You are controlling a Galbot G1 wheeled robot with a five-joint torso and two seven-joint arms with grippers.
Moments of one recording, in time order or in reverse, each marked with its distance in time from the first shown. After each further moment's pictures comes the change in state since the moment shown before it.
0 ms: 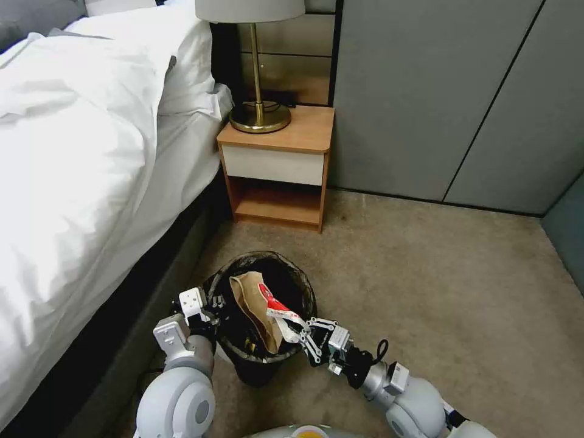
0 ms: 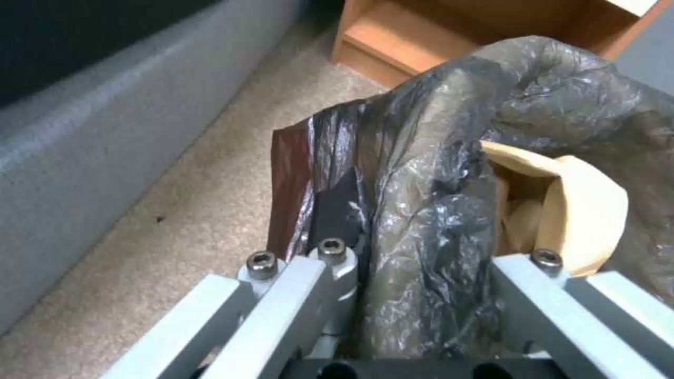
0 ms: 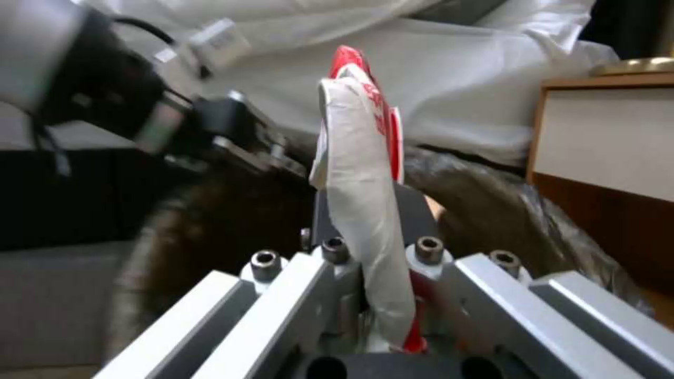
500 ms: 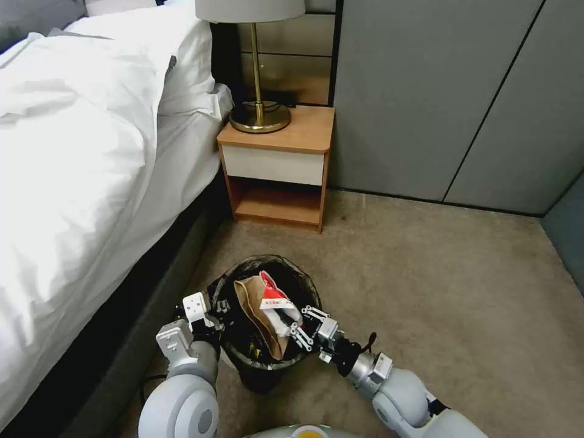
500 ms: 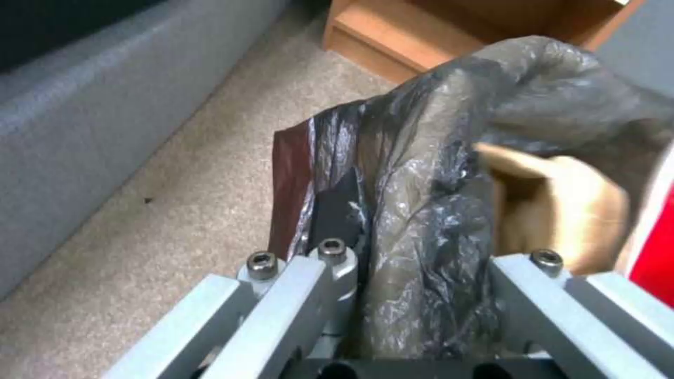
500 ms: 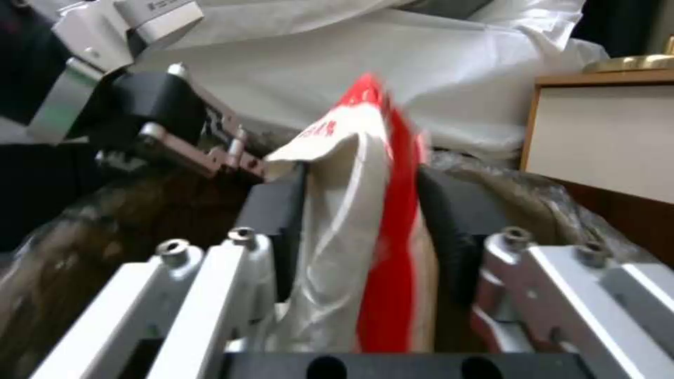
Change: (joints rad) left arm 0.037 -0.018 0.022 -0.023 0.011 -0.003 0.001; right arm 0.041 0.077 -0.020 -0.052 -0.061 -0.013 0.035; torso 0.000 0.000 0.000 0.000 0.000
